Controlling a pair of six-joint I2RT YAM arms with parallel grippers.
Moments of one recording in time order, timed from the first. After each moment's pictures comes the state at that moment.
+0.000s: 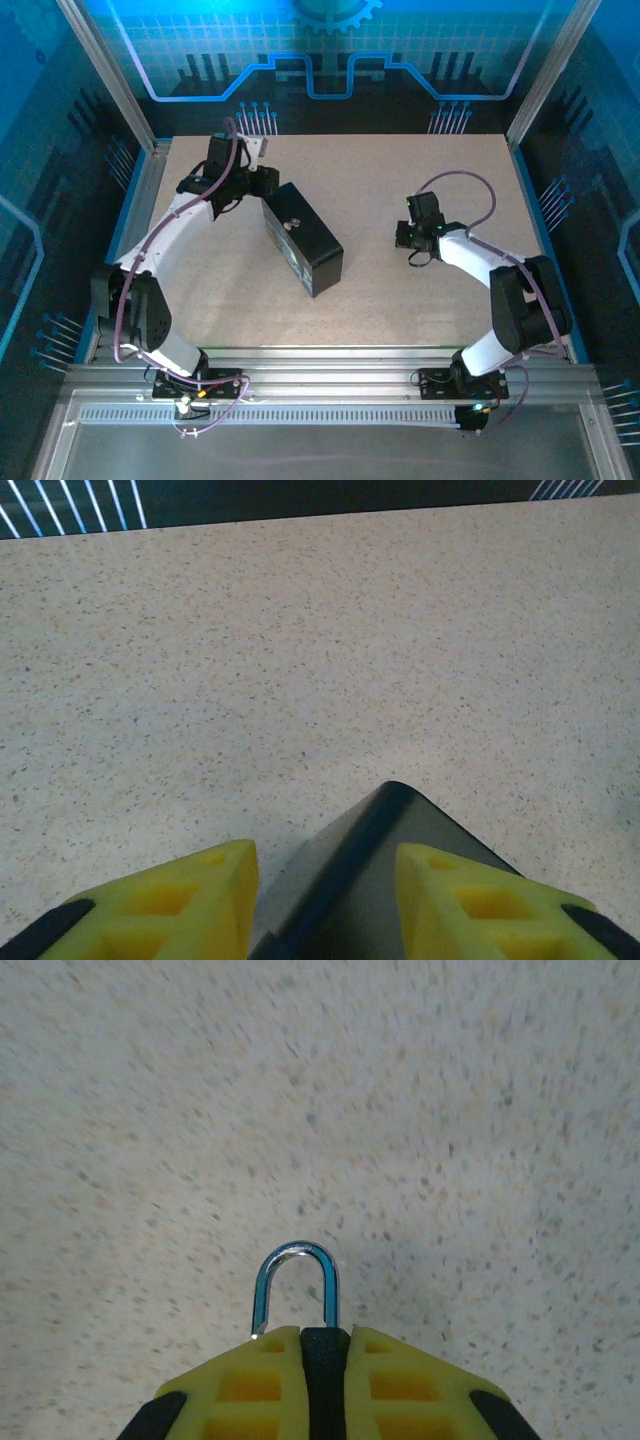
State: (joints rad) left arm -0.21 1.56 1.34 -0.45 0.16 -0.14; right arm 0.27 1.57 0.86 -0.27 0.10 0.38
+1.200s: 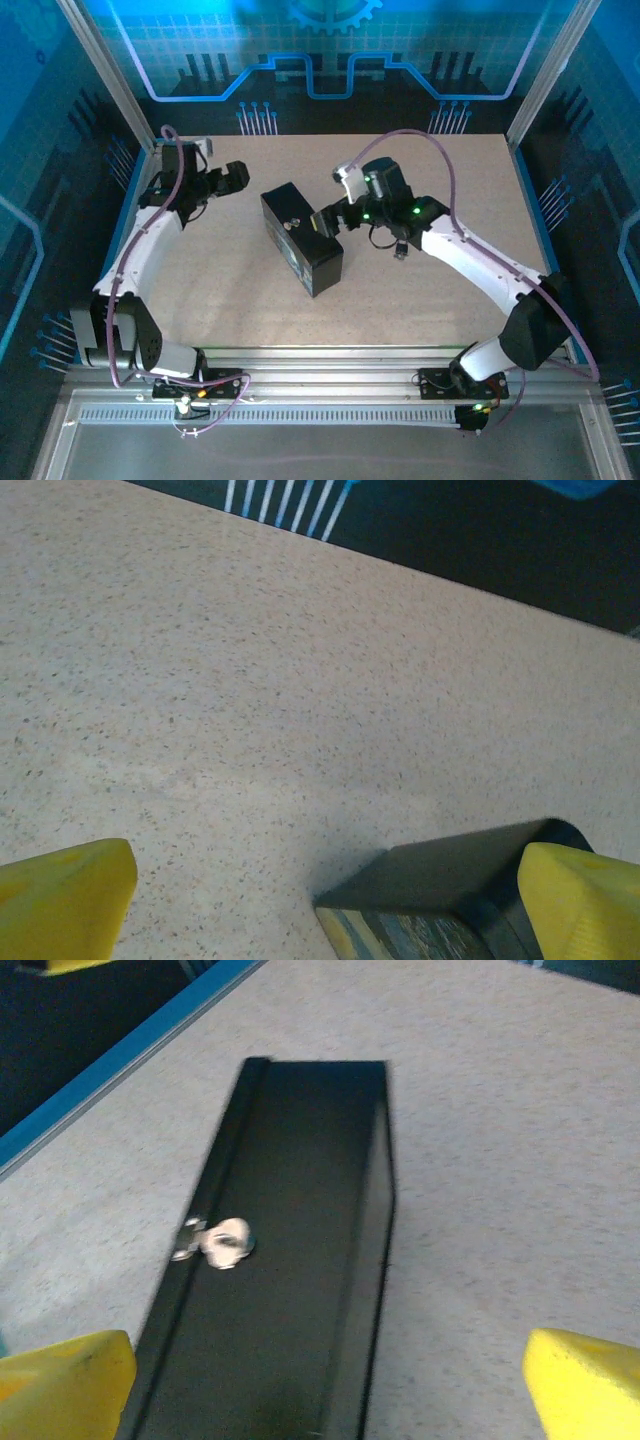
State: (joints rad) left arm 0.02 1.42 1.22 -0.44 0.17 -0.36; right arm 0.64 1.49 1.30 -0.44 -0.22 0.09
